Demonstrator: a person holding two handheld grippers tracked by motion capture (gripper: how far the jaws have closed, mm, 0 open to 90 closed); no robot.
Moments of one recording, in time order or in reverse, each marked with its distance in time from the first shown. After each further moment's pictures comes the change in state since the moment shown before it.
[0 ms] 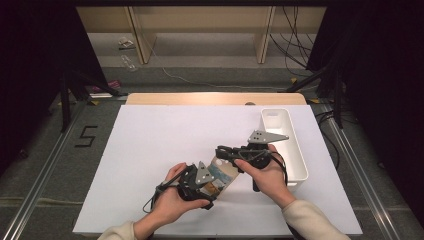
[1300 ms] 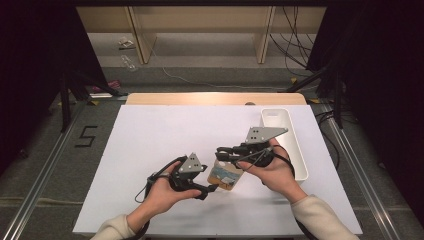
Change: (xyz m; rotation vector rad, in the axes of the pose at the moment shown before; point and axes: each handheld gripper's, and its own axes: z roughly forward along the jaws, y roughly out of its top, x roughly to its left) left arm 0.030 -0.004 0.001 -0.179 -0.194 -0.042; right arm 0.013 0.026 -0.011 0.130 0.064 -0.224
